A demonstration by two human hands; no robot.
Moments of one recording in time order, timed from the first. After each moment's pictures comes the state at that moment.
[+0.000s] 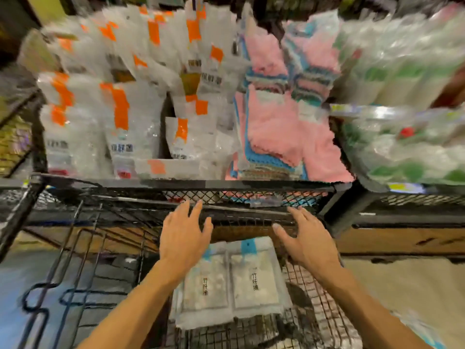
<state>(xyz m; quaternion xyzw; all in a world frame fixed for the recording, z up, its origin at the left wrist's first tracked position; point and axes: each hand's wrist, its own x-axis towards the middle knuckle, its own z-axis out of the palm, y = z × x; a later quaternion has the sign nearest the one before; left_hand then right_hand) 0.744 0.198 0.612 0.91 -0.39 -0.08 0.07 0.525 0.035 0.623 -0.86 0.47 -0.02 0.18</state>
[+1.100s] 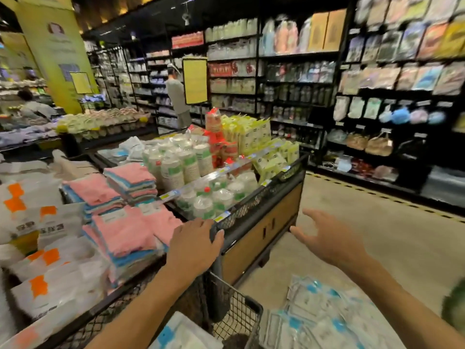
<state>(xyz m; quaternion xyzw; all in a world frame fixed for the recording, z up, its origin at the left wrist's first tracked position) 0.527 0.157 0.889 0.61 -0.78 0.01 0.11 0.227 0.206 0.906 -0.64 0.74 -0.17 0.03</state>
